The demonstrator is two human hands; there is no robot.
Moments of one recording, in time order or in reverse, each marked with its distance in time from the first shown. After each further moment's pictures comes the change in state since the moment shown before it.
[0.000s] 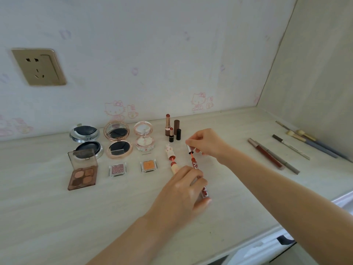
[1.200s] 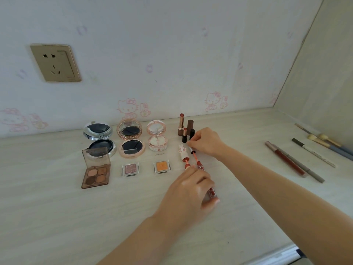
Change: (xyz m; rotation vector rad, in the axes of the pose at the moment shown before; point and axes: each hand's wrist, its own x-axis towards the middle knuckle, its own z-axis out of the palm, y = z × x) left_hand -0.002 -0.013 -0.008 -0.052 -0.018 -0.114; right_hand 0.037 -0.009 0.036 -0.258 0.030 -0.056
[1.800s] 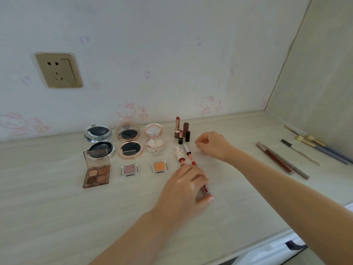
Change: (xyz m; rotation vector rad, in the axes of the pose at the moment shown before) left_hand 0.000 -0.001 0.000 0.005 0.049 0.017; right_hand -0.029 0.015 -0.031 -0.029 -0.016 -0.068
